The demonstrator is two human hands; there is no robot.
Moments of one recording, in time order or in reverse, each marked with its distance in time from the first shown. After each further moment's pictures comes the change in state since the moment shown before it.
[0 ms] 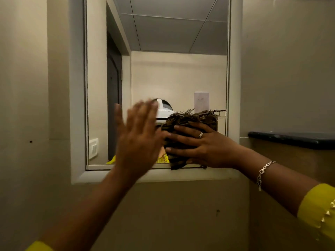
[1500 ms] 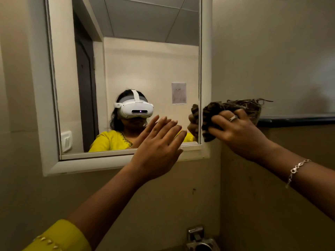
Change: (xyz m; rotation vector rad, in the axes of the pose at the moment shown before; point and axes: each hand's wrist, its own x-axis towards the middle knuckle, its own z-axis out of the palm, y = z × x) left_hand -0.020 0.066 0.025 -0.203 -0.262 0.415; right_hand -0.087 -0.005 -0.080 -0.193 -0.231 0.389
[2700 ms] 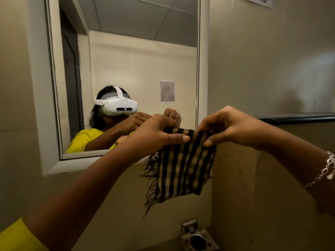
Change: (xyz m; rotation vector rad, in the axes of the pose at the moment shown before) left_hand 0.022 -0.017 -0.095 -1.309 -0.394 -0.537; right_hand 0.049 -0.015 -0.101 1.430 -0.554 0.573
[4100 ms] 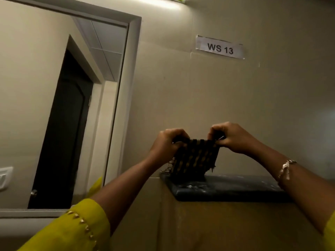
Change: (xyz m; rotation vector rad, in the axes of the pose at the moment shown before) left_hand 0.288 0.024 0.131 0.291 0.518 0.288; right_hand 0.067 0.209 -0.251 -0.442 0.344 -0.246
